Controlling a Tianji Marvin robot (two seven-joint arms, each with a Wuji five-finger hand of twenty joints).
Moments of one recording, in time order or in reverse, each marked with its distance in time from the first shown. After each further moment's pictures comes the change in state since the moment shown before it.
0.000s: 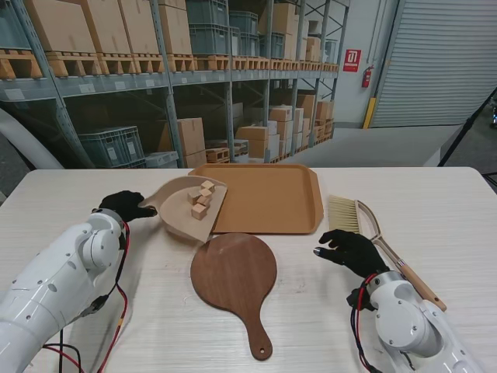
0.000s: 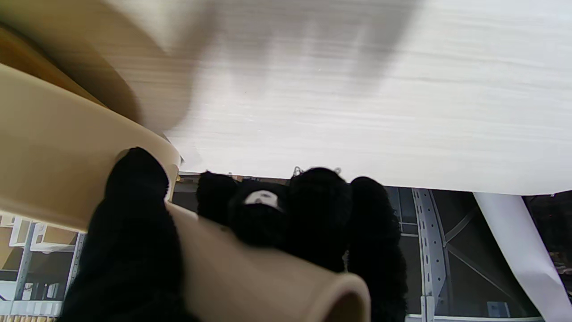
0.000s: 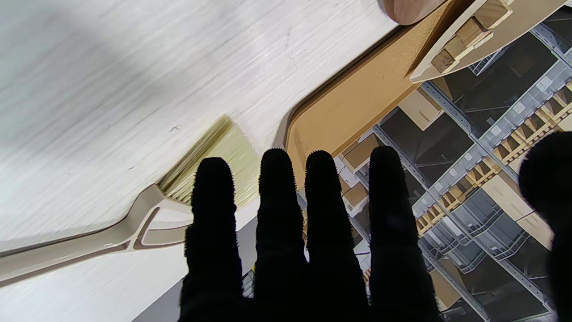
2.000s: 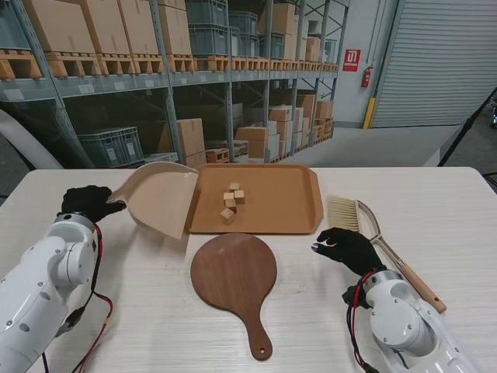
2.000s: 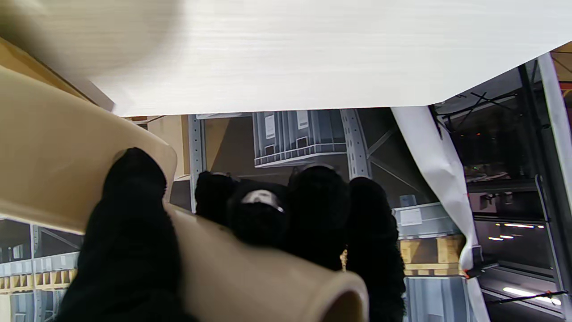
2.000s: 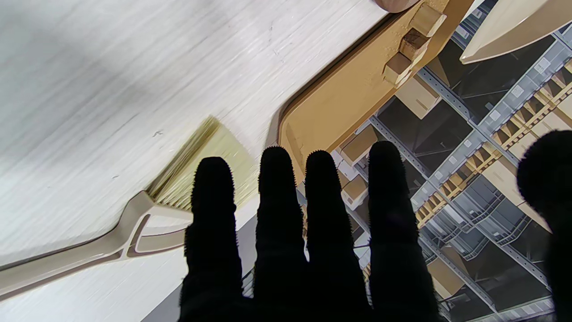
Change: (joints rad) left arm 0.268 0.022 -0.297 -0.340 0.286 0.087 0.000; right arm 0.017 -0.012 -0.022 0.016 0.039 0.006 -0.044; left_hand 0.000 0.000 -0.001 -0.002 0.000 0.000 0.000 -0.002 0.000 0.000 0.000 -0.013 0.000 0.000 -0.001 -0.025 0.000 0.000 0.000 0.000; right_hand 0.011 0.000 -0.009 0.000 0.041 0.000 0.011 0.013 0.000 0.000 0.000 0.000 0.016 0.001 0.000 0.011 0.004 0.002 0.000 0.000
